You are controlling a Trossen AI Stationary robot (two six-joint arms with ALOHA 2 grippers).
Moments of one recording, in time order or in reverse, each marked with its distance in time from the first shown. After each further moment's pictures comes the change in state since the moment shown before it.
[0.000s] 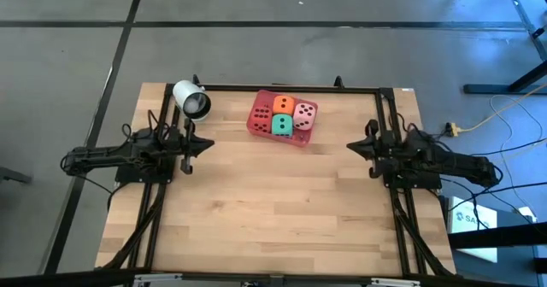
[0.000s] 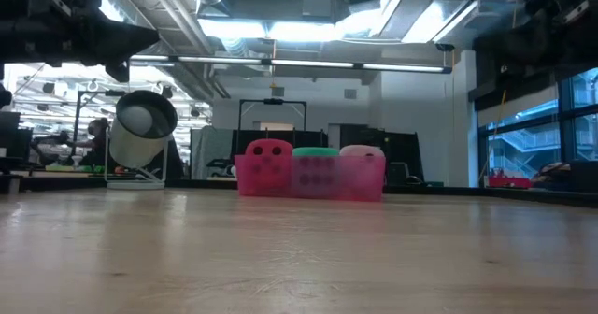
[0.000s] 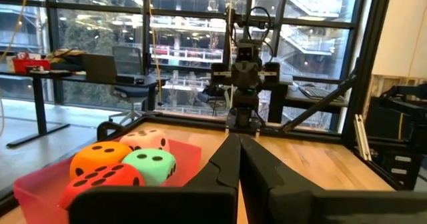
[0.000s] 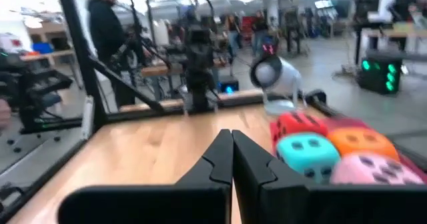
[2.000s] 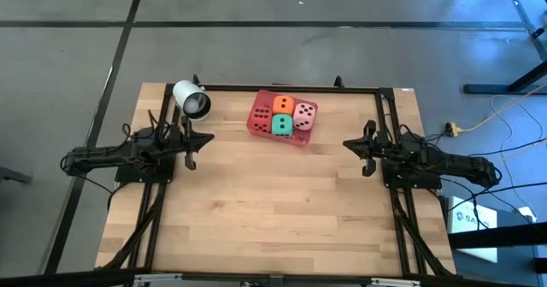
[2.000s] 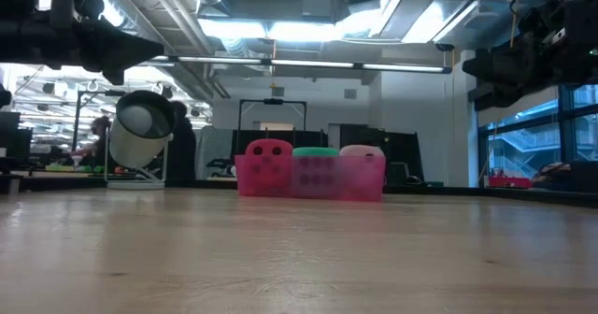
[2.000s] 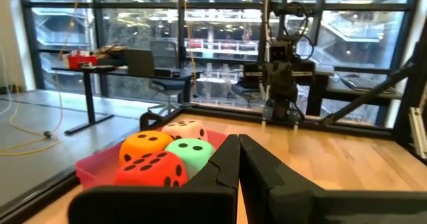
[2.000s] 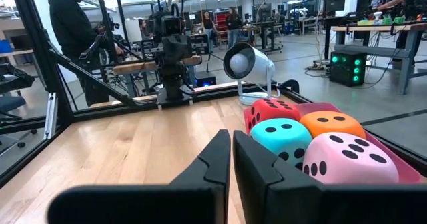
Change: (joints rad) left arm 0.000 0.000 0.024 -0.058 -0.141 0.054; right arm 0.000 0.000 -0.085 0.046 0.124 0.011
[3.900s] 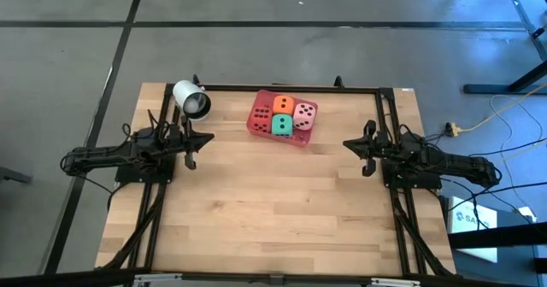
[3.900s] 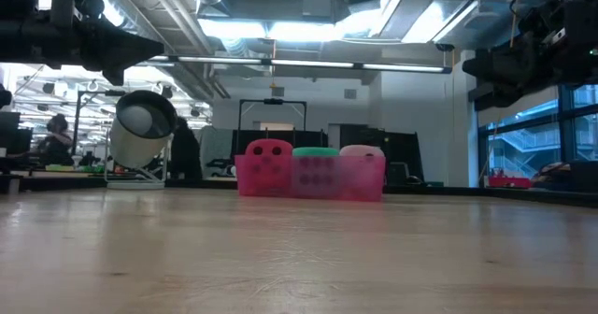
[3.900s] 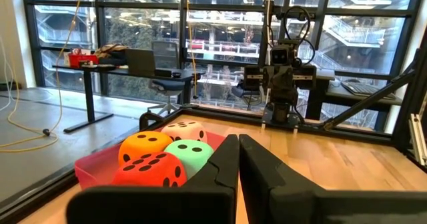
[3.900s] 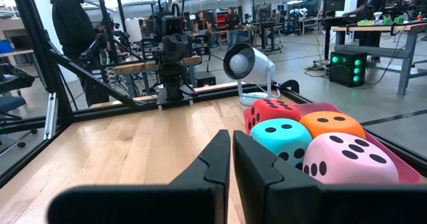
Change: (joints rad) left arm 0.000 0.000 0.000 0.011 -0.008 -0.025; right arm 0.000 0.000 0.000 0.000 0.000 -0.001
